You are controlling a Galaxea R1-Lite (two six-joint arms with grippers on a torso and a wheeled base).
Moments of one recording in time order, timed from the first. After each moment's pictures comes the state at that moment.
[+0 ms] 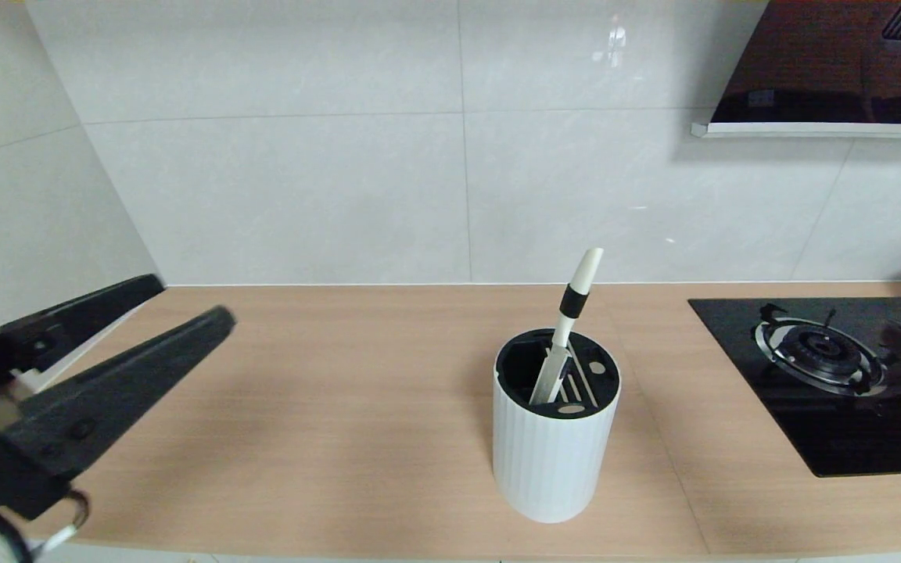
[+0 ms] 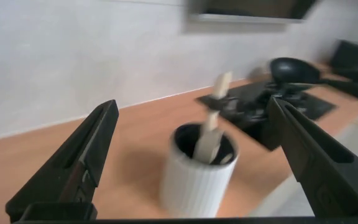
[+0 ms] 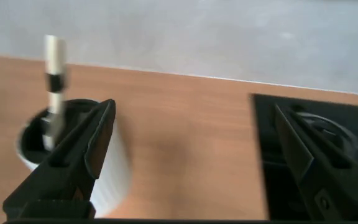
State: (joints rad) left arm -0.54 0.94 -0.45 -0.65 -0.06 -0.16; right arm 0.49 0.86 -0.41 -0.50 -0.41 -0.03
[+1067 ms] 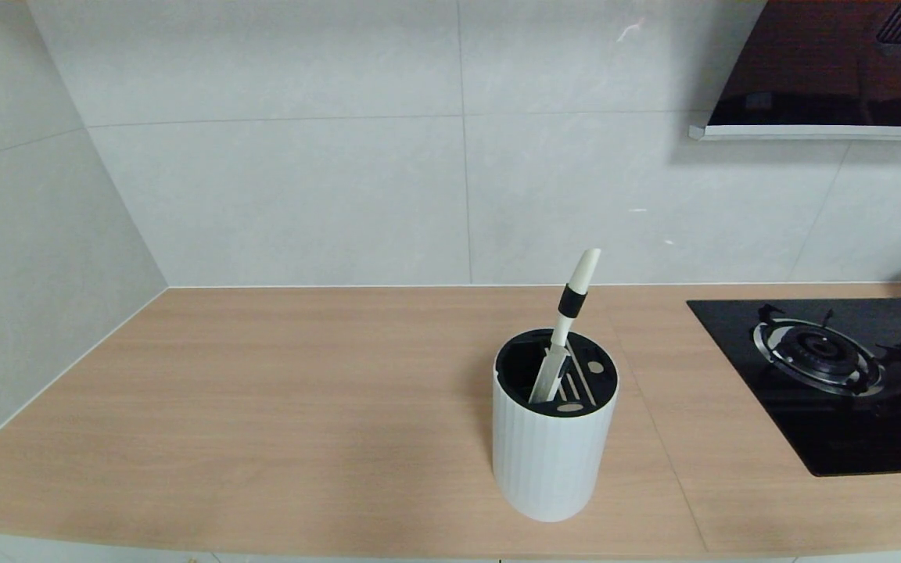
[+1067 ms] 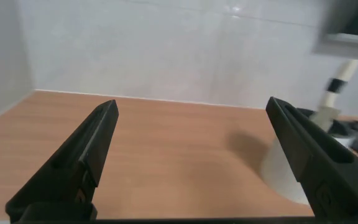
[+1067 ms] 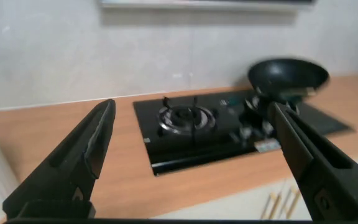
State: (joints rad) left arm -0.04 0.06 -0.16 -0.17 0.01 -0.12; right arm 0.00 0.02 -0.27 0.01 -0.37 -0.06
